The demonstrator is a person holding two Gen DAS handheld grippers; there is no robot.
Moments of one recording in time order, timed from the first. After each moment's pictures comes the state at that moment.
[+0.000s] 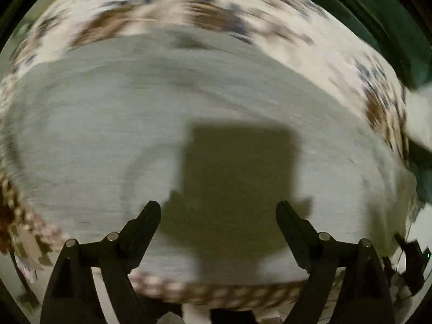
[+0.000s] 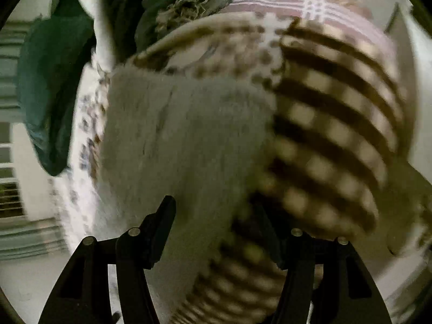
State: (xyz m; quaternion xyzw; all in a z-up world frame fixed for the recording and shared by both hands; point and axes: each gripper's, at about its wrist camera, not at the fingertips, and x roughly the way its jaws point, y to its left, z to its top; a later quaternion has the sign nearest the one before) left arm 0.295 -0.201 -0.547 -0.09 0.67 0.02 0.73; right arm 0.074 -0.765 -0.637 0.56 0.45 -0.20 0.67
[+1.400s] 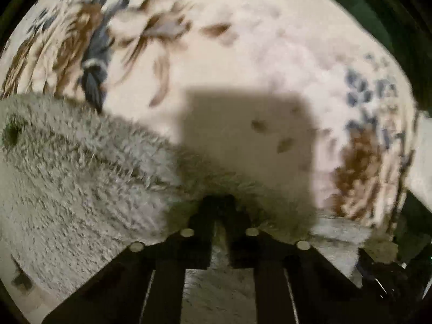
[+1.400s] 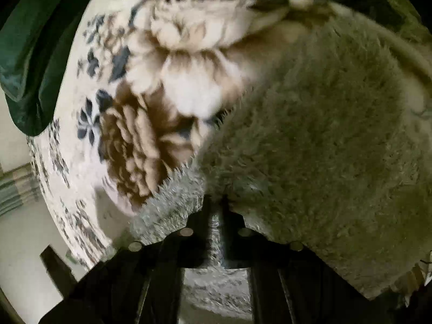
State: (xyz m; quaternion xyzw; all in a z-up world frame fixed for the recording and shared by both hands) left arm 0.440 -0.312 -0.588 -0.14 0.70 0.03 0.70; right arm 0.296 -0.704 -0.629 0.46 0.63 -0.15 0.61
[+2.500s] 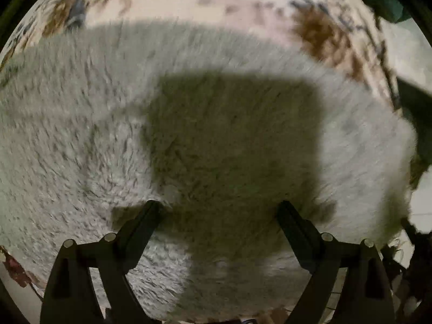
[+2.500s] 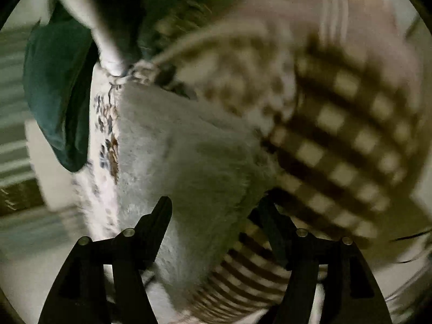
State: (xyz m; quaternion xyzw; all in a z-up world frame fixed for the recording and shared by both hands) left arm 0.318 -0.343 -0.603 -0.04 0.72 -0.06 0.69; right arm 0.090 -0.791 -0.644 0.61 0.47 -0.15 0.62
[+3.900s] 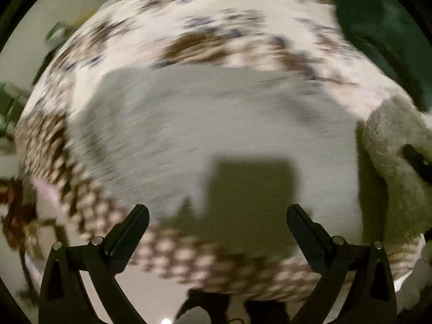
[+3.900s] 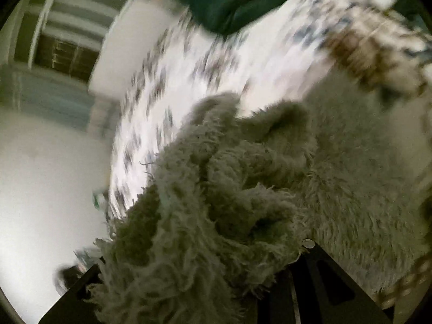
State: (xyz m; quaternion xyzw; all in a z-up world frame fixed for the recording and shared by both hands) left arm 0.205 -0.023 -0.500 -0.08 0.61 0.12 0.78; right arm 0.245 -0.366 -0.559 0.37 0.49 0.08 0.78
